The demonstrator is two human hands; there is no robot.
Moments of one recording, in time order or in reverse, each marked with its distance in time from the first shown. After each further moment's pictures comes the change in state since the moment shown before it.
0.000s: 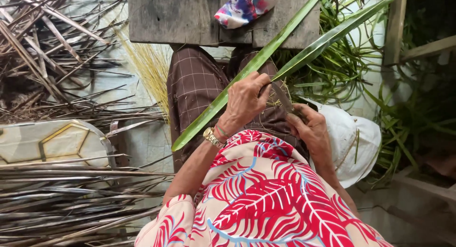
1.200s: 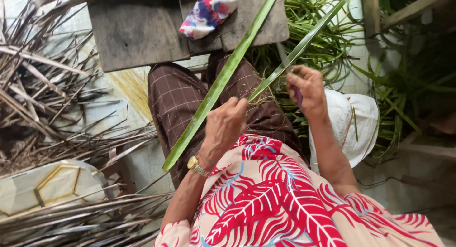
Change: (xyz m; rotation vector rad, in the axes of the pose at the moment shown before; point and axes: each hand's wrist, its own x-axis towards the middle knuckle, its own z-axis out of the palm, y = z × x) left_hand -0.048 -0.032 0.026 0.420 -0.183 0.187; right_hand 0.091 0.069 -0.056 0.446 0.151 0.053
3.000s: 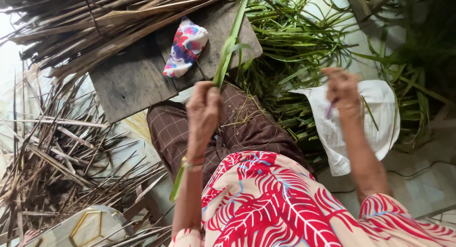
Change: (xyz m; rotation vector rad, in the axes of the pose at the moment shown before) left_hand 0.095 0.016 -0.061 -0.831 0.105 -0.335; right_hand 0.025 0.078 -0.199 0.494 0.068 -0.099
